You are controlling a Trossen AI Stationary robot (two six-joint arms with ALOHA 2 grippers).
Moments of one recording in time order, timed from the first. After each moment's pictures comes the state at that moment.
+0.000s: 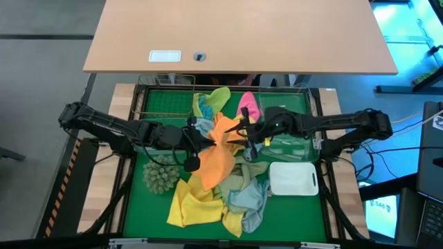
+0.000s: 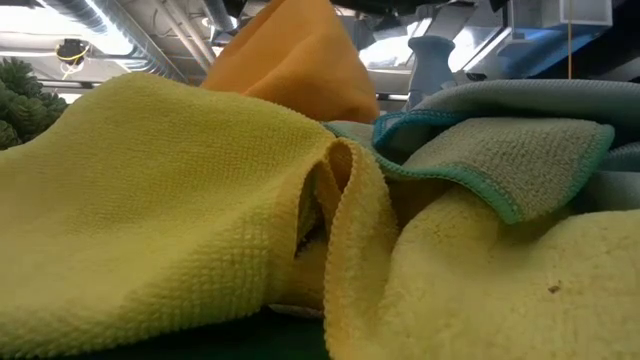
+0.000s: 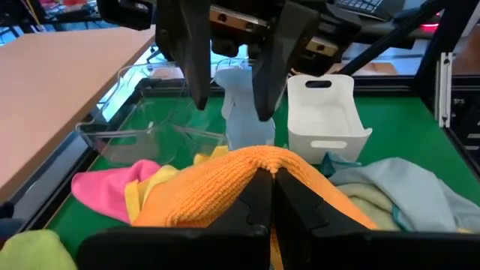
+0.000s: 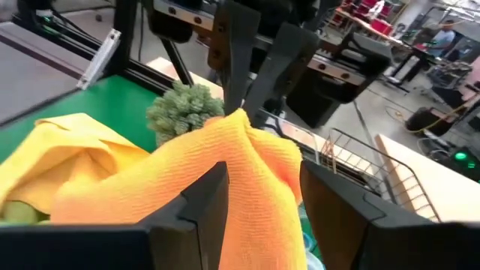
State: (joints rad) left arm -0.21 1.26 1.03 -0.16 -0.36 -0.08; right arm -0.01 1.37 1.03 0.11 -0.18 -0.46
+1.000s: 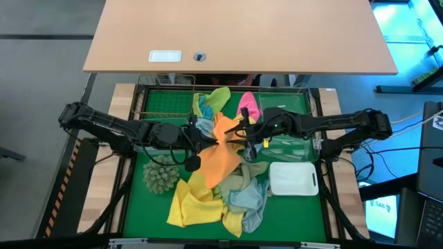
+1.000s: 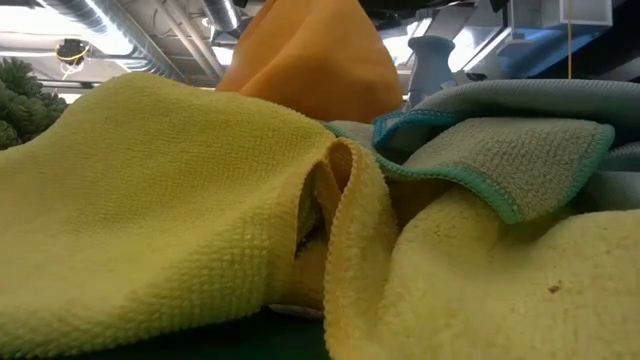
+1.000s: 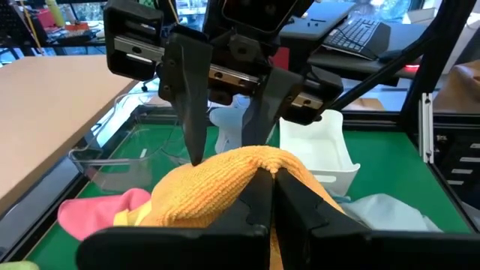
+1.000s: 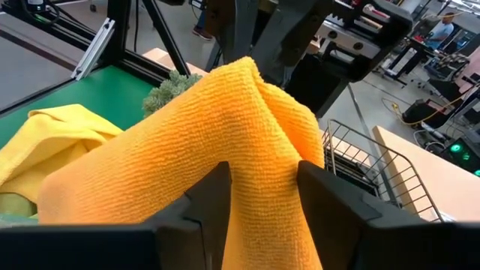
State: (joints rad) left arm -0.21 1.26 1.03 -0.05 -0.35 -0.07; right arm -0.01 1.38 1.03 0.09 -0.16 -0.46
